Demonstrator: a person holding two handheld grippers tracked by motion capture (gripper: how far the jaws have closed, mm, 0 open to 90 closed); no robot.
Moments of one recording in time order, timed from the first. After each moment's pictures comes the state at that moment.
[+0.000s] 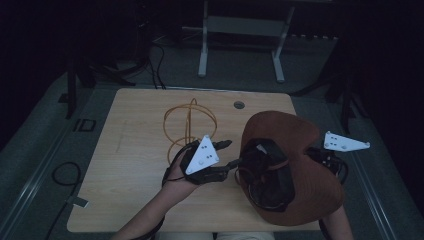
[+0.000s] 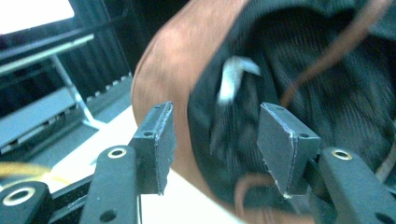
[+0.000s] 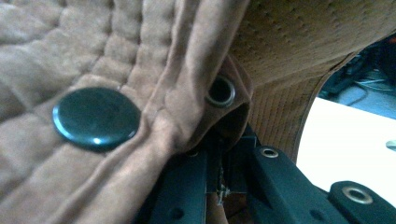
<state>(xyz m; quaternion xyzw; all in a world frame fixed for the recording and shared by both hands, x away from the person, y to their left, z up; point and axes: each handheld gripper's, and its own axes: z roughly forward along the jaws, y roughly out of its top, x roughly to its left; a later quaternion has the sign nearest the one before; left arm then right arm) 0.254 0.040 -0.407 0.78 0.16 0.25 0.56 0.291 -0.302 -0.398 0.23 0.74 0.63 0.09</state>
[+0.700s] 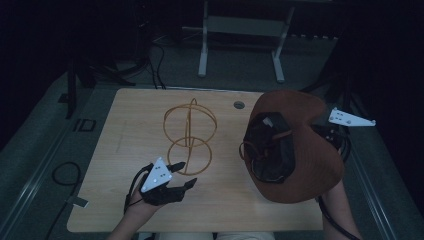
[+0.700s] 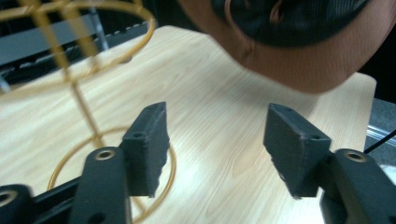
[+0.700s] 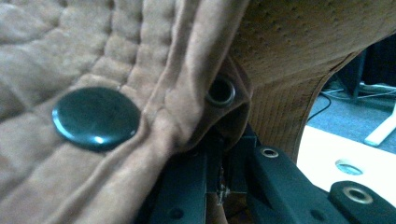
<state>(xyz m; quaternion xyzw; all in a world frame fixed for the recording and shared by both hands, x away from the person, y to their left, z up) 0.227 0.136 -0.487 0.77 0.29 0.23 0.52 0.334 -0.305 -0.367 0.26 0.71 0.64 0.13</state>
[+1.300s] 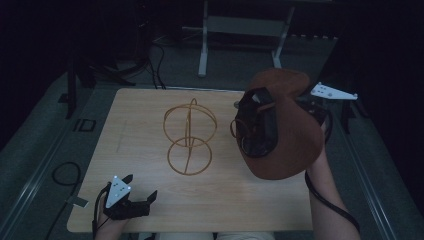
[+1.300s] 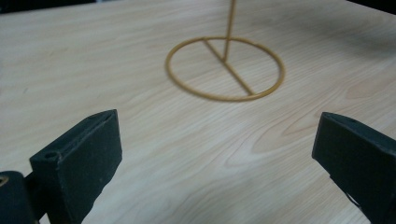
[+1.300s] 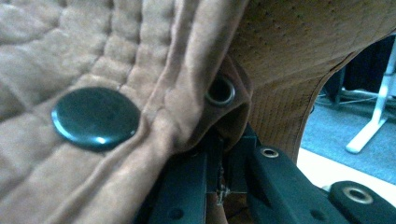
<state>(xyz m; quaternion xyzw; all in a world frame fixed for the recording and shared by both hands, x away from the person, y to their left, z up) 0.204 0.218 -0.558 0.71 0.45 0.28 0.47 0.379 -0.268 -0.340 0.27 0.71 0.63 0.16</state>
